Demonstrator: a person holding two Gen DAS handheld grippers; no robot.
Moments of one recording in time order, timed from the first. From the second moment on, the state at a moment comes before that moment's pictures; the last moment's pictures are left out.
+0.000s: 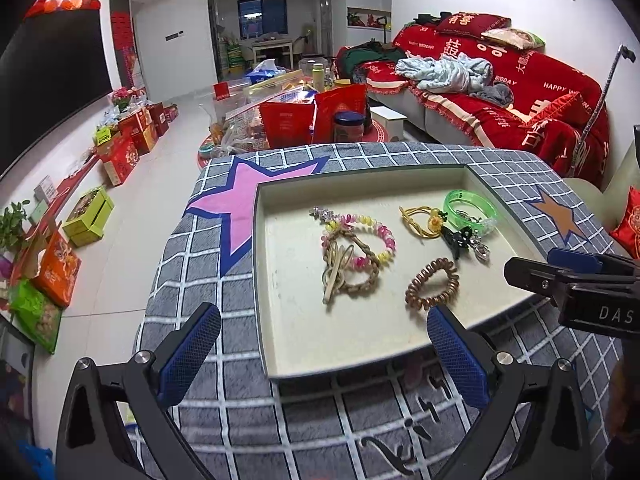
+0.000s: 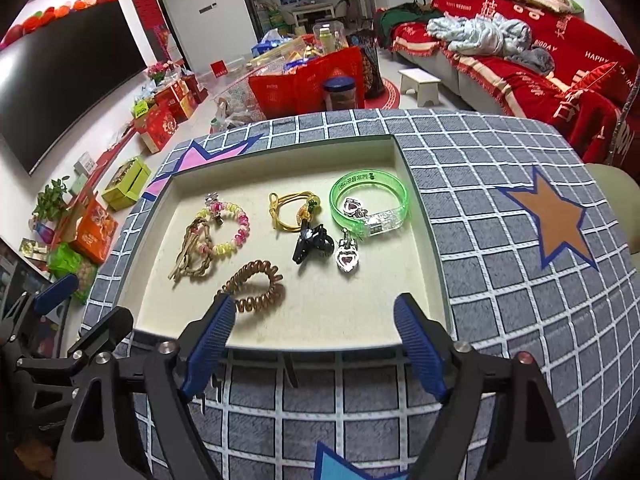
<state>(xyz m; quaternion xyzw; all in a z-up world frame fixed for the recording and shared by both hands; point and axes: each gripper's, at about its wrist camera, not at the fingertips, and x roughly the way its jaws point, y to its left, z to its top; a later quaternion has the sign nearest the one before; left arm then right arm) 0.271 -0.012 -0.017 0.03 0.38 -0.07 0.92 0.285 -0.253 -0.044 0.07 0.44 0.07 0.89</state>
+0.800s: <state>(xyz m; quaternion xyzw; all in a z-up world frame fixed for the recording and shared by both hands) 0.200 -0.012 -0.033 0.01 0.35 -0.01 0.94 0.208 -0.252 -0.045 0.03 0.34 0.04 0.94</state>
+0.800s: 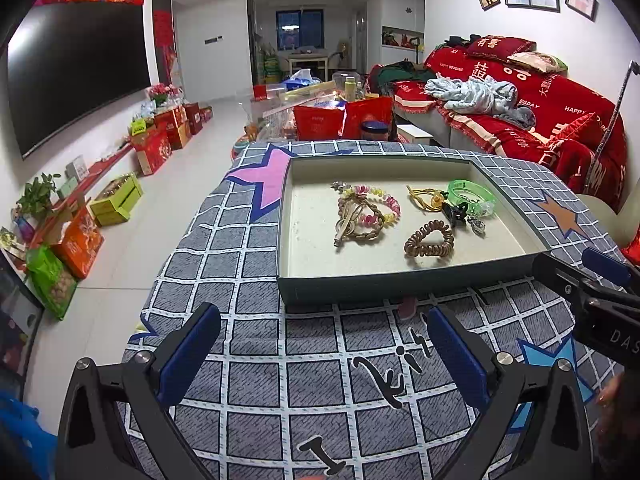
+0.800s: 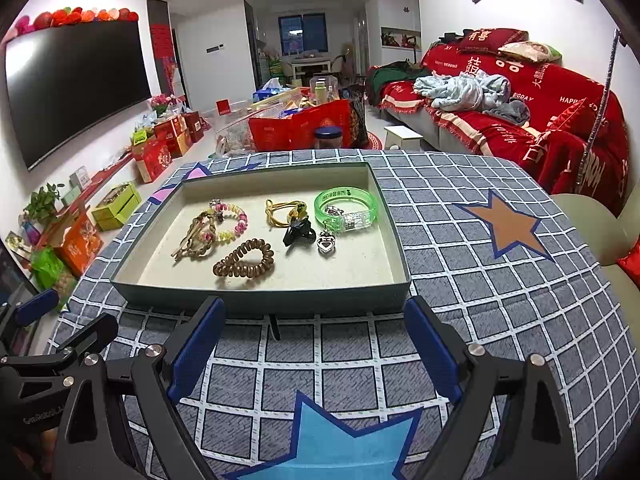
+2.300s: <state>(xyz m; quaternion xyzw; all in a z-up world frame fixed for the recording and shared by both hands) 0.195 -0.016 -0.034 0.01 0.35 -0.01 0.94 0.201 -0.253 -0.044 0.01 0.34 0.03 0.94</state>
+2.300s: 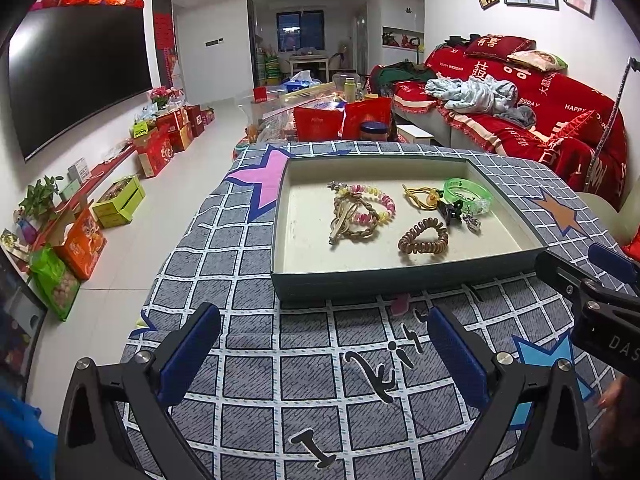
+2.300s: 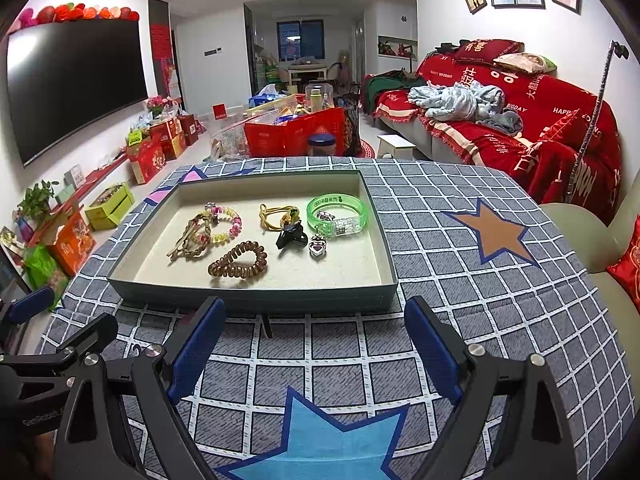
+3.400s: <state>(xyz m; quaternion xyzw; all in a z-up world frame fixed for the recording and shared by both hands) 0.195 -0.013 -0.035 0.01 0.35 0.00 0.94 0.201 -0.253 -0.045 0.02 0.34 0.03 0.94</state>
